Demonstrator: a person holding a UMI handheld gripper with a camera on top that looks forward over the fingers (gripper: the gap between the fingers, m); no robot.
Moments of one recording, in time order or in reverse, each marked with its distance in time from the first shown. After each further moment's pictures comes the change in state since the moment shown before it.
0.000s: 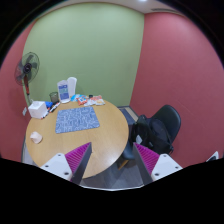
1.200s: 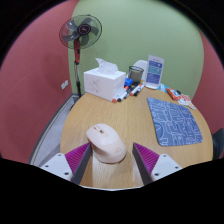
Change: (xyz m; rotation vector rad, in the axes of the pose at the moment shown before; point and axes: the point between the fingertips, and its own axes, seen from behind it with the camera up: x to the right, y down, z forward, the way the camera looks) arm -0.473 0.075 0.182 -0.071 -0.421 -0.297
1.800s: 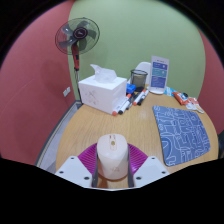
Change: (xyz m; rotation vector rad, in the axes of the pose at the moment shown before) arm 0.001 -0.046 0.049 0.040 -0.064 0.045
